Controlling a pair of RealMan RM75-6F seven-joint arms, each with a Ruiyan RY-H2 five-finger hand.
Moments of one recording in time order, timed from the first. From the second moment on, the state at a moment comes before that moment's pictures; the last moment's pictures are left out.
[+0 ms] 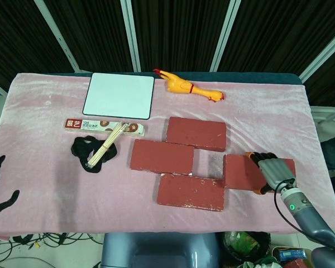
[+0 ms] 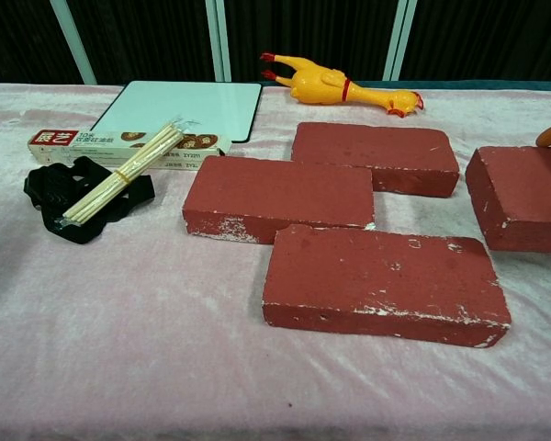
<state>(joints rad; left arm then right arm) -0.04 -1.15 -0.08 -1.73 1.36 1.53 0.22 0.61 -0.97 0.03 -1.85 -1.00 0.90 -0.29</state>
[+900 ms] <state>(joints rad) -0.04 -1.15 -0.09 -1.72 1.35 1.53 0.21 0.86 -1.13 0.11 -1.93 -0.30 1.06 -0.70</state>
